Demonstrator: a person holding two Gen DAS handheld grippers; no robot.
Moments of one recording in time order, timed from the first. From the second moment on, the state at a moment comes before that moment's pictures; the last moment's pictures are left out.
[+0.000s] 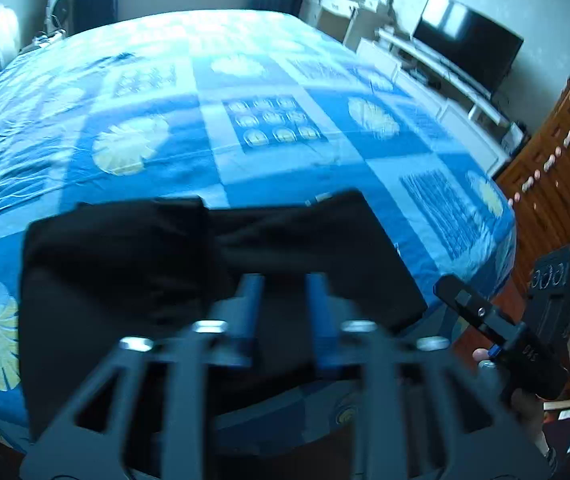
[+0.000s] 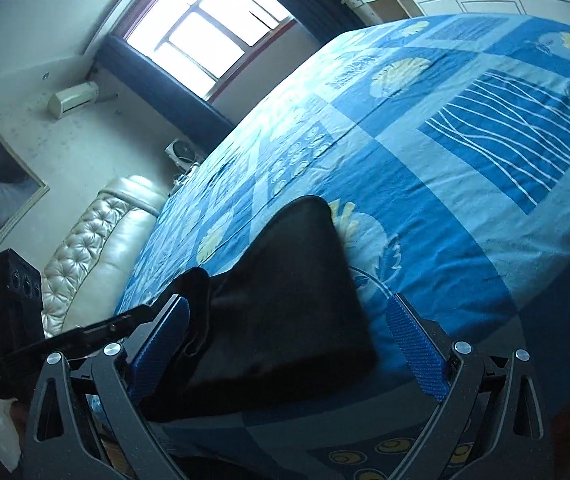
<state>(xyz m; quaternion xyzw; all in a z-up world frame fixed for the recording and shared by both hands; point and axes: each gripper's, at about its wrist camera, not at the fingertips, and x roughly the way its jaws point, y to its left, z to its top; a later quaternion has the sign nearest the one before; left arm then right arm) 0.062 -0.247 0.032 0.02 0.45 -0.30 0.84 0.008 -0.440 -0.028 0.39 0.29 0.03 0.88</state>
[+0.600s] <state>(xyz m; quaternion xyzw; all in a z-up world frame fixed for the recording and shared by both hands) 0.076 -0.037 0.006 -0.11 0.45 -0.16 0.87 0.126 -0.350 -0.039 0.47 0.44 0.24 0.73</state>
